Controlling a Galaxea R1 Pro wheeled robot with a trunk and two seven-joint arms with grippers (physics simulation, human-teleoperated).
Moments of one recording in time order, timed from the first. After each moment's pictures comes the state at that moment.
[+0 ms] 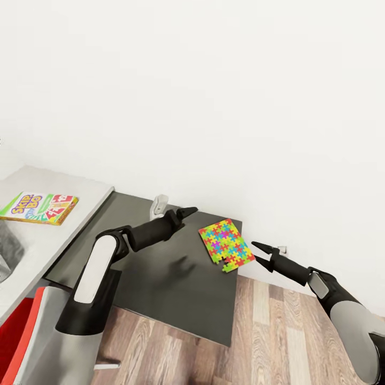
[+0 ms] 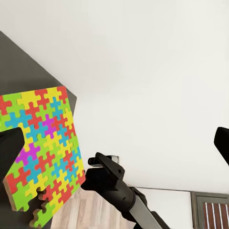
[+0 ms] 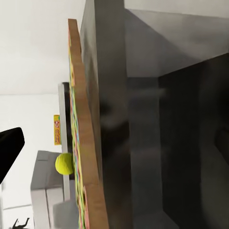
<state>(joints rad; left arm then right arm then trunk) -0.66 -0.08 -0.16 -1.61 1.36 0.86 0.37 -0.87 -0.25 -0.32 -0.31 -0.38 0.69 1.17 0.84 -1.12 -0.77</state>
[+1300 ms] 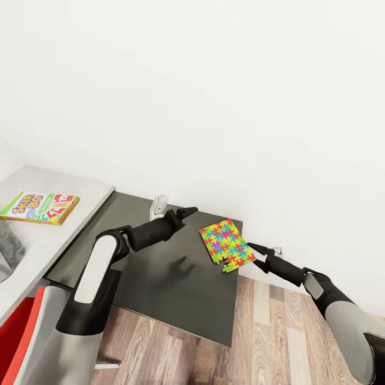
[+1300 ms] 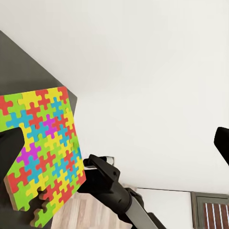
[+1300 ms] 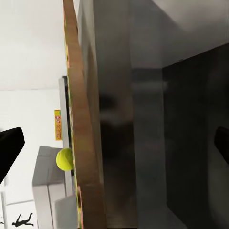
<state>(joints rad) -0.66 -0.09 -0.16 -1.61 1.36 0.86 0.37 -0.87 -0.23 -0.31 -0.31 -0.37 0.68 1.17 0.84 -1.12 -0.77</state>
